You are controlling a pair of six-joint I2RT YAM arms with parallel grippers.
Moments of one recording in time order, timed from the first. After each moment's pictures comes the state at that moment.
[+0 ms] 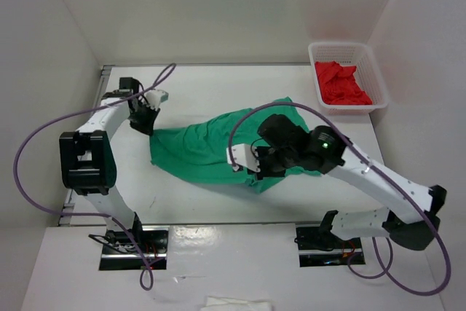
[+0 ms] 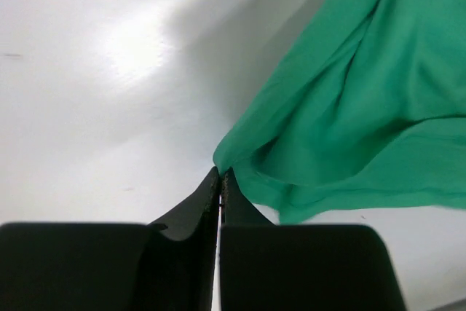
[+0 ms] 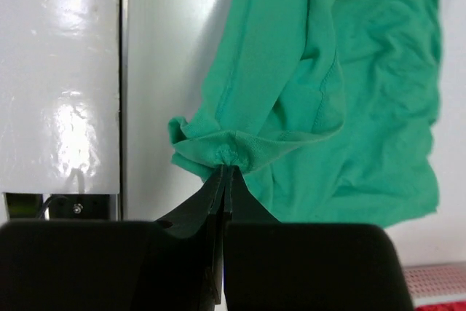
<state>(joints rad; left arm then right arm) 0.05 1.76 1.26 -0.74 0.24 0.49 1.01 1.23 1.38 -1.14 -0.19 -0.68</state>
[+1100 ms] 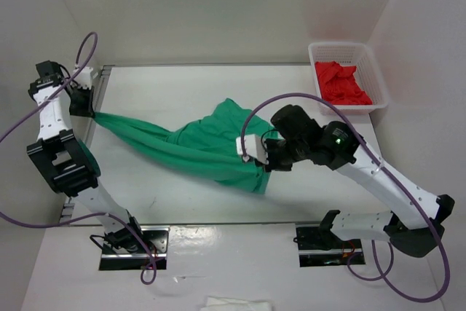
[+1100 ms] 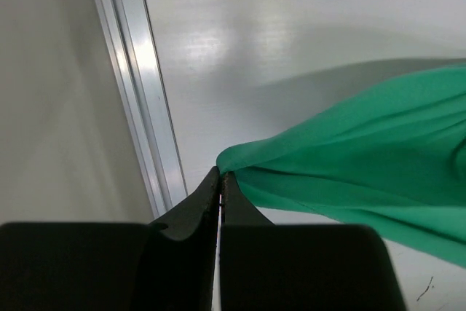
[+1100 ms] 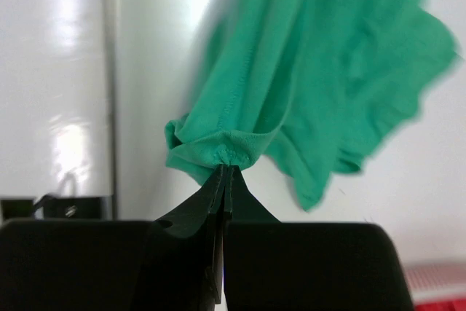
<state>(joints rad) 0.53 1.82 1.64 -0.91 0.27 0.55 0.91 1.17 1.40 -1.19 -0.31 -0.75</state>
